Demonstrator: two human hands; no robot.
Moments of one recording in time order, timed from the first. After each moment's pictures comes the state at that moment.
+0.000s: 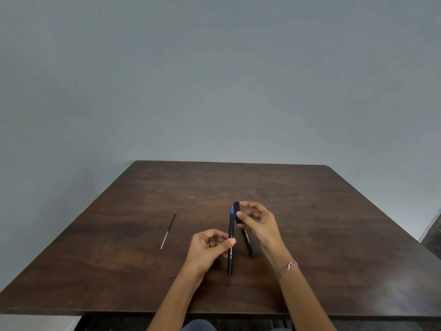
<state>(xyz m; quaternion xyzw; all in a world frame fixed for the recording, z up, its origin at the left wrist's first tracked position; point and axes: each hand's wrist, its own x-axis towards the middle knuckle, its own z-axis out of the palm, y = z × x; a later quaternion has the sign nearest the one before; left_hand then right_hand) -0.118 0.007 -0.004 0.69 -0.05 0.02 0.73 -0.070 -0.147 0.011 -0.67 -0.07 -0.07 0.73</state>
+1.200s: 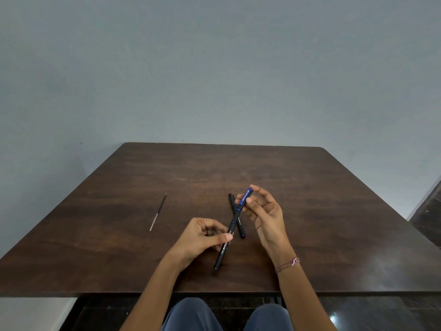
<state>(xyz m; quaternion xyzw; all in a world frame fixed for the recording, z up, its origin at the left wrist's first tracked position) -0.121 0.010 -0.005 0.73 -0.12 -0.10 0.66 -0.097 -0.167 0.006 -0.50 -0.11 -0.07 0.86</state>
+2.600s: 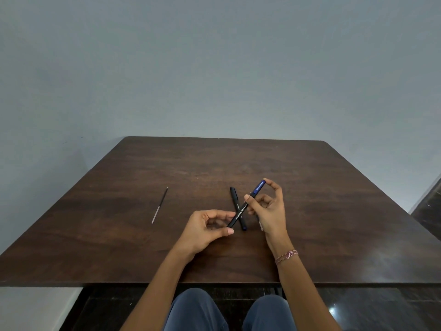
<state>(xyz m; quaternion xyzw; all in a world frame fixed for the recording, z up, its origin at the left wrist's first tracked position) -0.121 0.007 -0.010 0.76 -0.13 -0.03 0.64 -0.091 -0.169 -0.006 -0.66 -0.01 -0.14 0.73</state>
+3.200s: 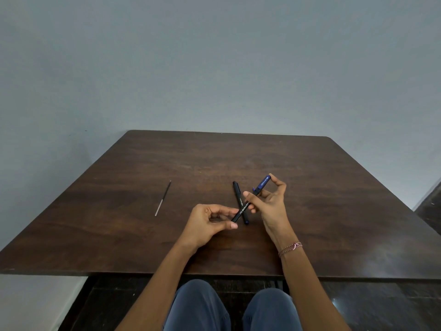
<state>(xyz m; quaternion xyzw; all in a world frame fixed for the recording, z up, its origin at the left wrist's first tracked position) -0.123 0.006 -0.009 0.77 -0.14 0.01 0.62 -0.091 -0.169 -0.001 -0.63 -0.03 -0.07 0.77</state>
